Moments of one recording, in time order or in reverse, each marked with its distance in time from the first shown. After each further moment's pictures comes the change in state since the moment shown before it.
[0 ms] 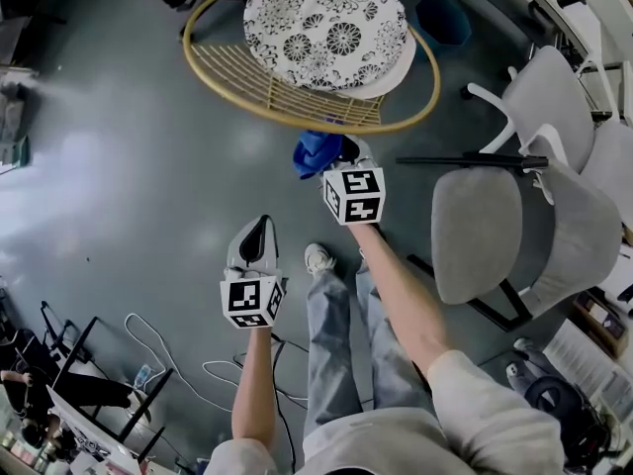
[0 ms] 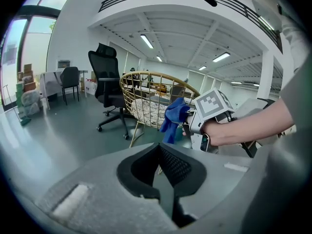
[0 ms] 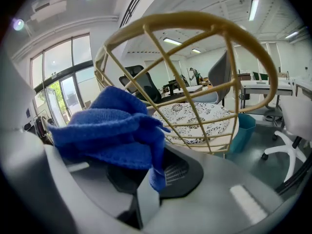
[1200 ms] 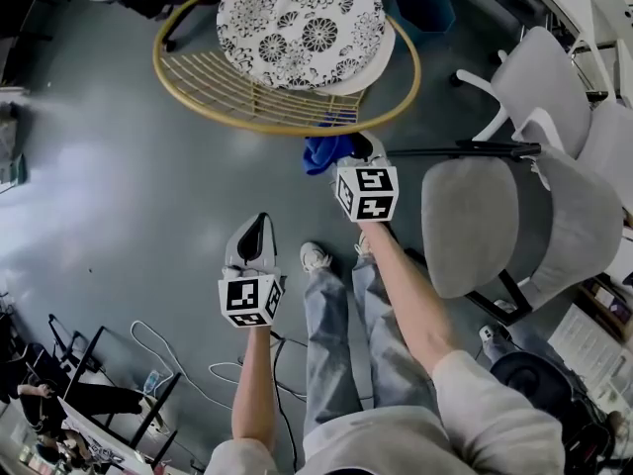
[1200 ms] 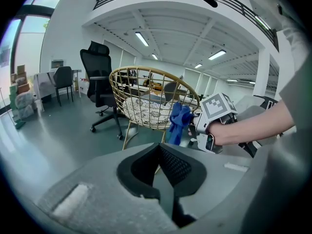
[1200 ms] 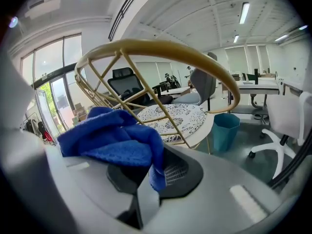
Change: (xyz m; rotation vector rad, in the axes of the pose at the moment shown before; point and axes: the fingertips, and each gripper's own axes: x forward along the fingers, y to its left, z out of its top) left arm 0.023 -0.029 0.003 0.028 0.021 -0.039; right arm -0.028 -0.071 -0.003 0.039 -0.014 -0.098
